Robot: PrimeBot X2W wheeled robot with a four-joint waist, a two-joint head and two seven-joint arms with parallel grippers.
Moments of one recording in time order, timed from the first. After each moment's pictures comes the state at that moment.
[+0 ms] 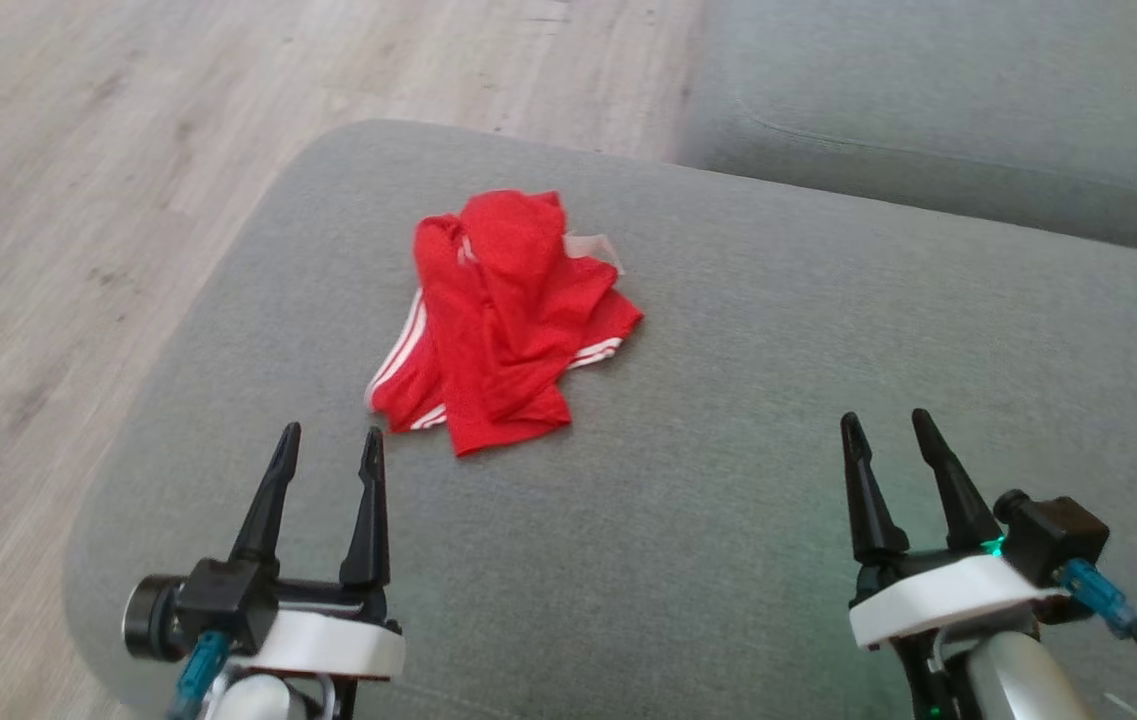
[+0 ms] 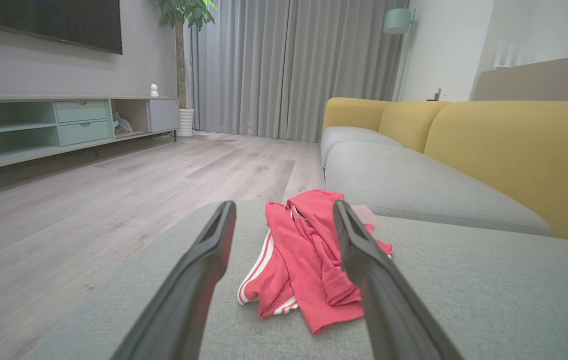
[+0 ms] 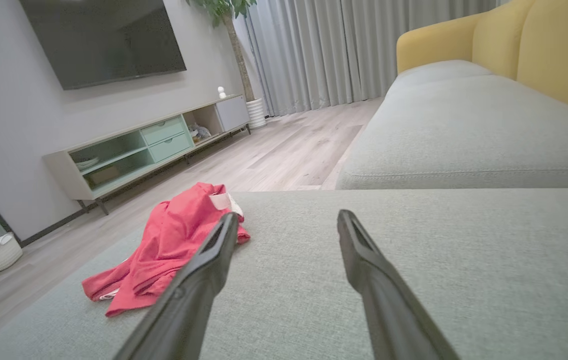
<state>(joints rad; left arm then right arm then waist) -0.05 0.05 -0.17 0.23 -0.15 -0.04 -0.26 -0.06 -0.05 0.14 0.34 0.28 0.13 -0.25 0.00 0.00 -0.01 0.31</state>
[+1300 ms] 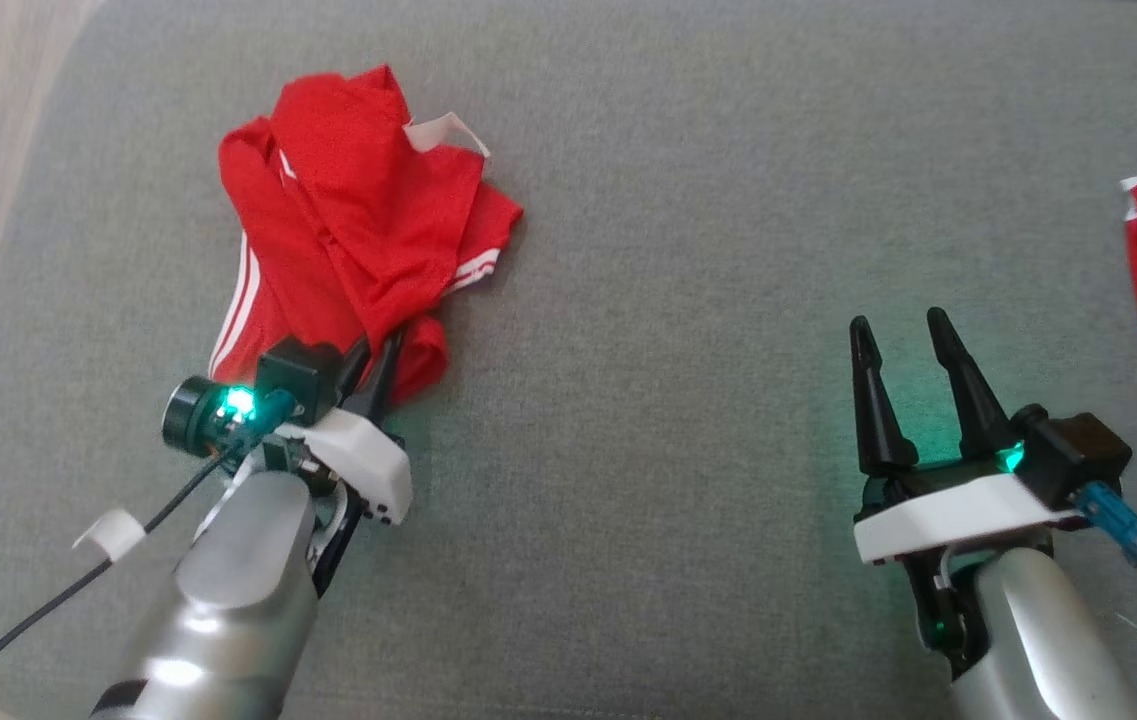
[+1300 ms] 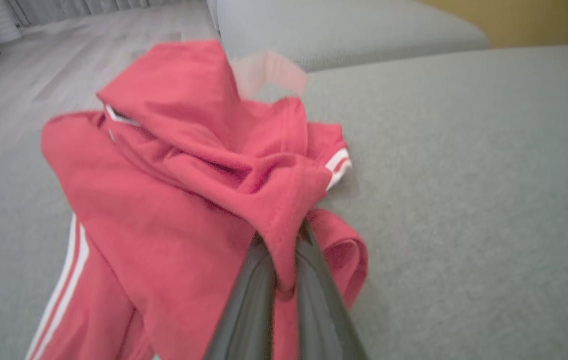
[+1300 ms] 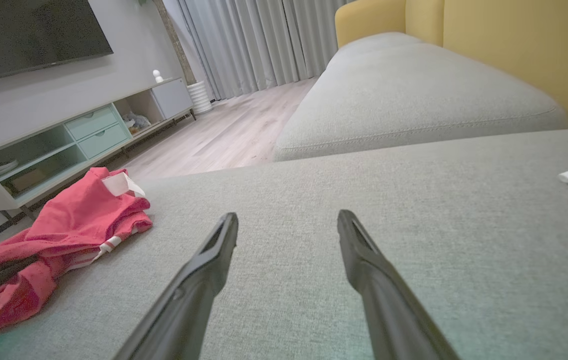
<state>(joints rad) -0.62 0.12 -0.45 0.89 -0.24 -0.13 -0.21 -0.18 -0.05 0.12 0.30 0.23 0.13 -0.25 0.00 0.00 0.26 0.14</state>
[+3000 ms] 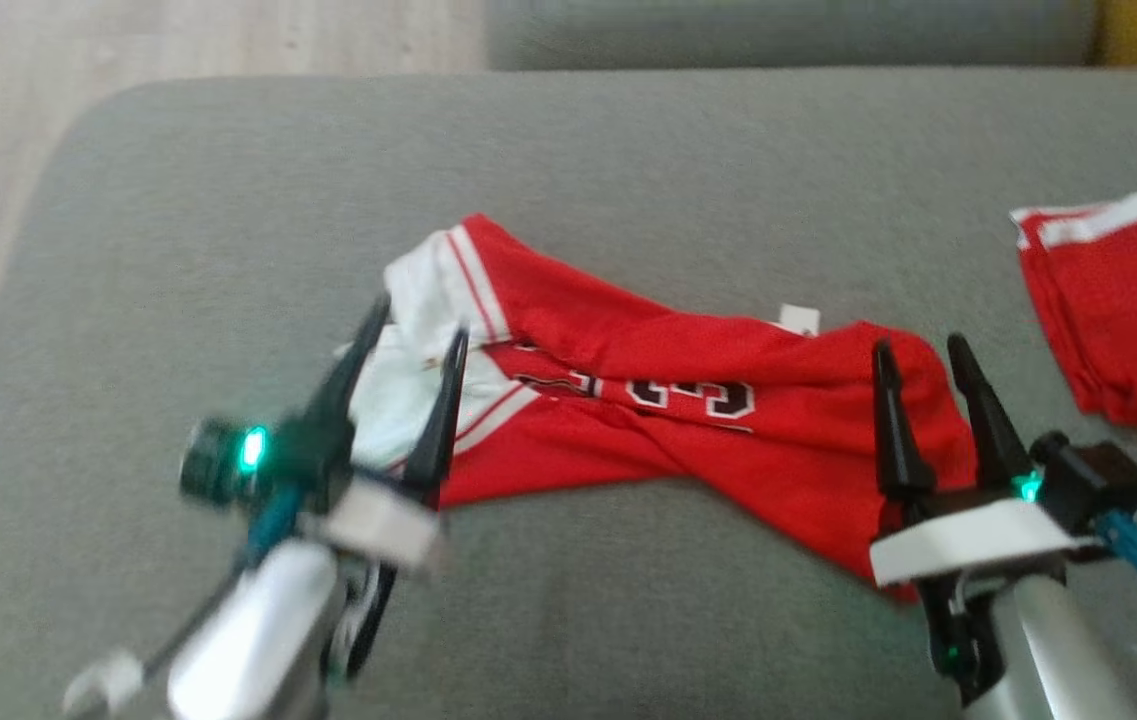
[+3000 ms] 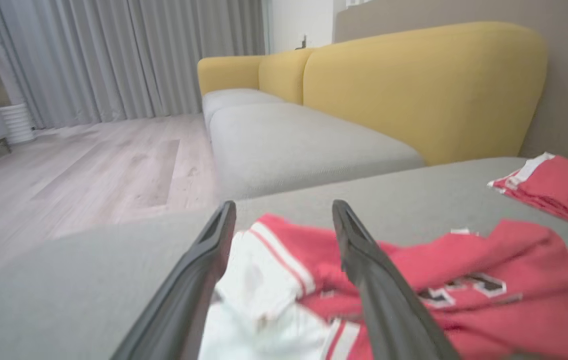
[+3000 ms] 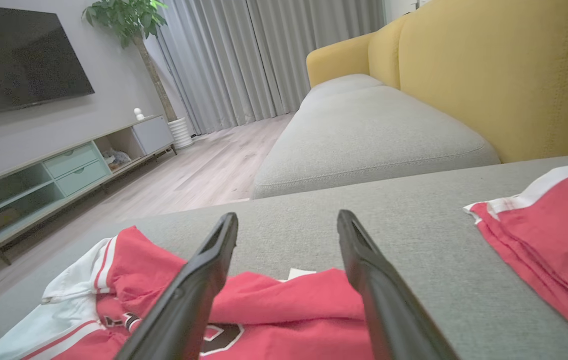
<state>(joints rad) -0.44 0.26 -0.68 0.36 -0.46 0.13 -0.25 -0.14 -0.05 0.09 0.28 0.26 0.13 -0.25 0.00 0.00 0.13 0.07</state>
